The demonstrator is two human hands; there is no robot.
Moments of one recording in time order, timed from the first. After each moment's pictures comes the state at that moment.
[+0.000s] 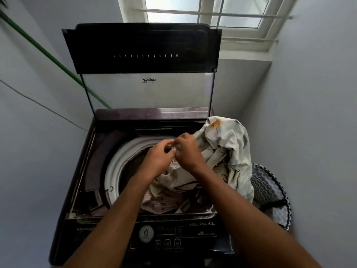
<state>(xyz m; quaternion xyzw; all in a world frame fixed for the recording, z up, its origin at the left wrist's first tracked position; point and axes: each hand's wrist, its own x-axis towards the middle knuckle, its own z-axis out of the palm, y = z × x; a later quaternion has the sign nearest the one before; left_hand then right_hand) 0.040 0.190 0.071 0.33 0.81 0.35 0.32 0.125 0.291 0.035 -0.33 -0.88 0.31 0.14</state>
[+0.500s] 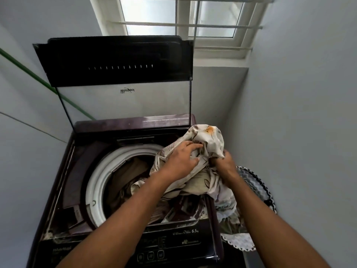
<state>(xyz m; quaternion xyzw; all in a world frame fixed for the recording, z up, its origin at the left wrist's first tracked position) 0.115 0.271 0.072 0.53 0.74 0.27 0.30 0.264 0.374 0.010 -0.63 -0.59 0.49 0.15</state>
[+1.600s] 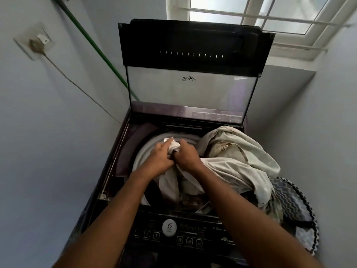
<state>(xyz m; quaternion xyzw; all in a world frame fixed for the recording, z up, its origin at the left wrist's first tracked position) -0.034 0.126 0.024 0.34 0.86 0.25 0.27 0.050 0.231 0.023 -0.36 -0.84 0.40 -0.01</state>
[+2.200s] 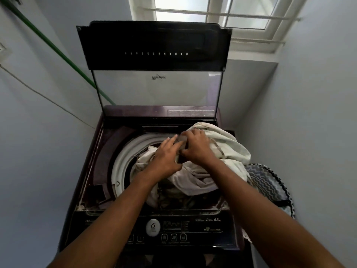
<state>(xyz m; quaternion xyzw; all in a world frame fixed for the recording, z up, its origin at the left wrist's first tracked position) 0.025 0.183 0.018 0.53 0.80 0.19 0.20 0.125 0.302 0.033 -0.35 -0.91 0.22 0.04</state>
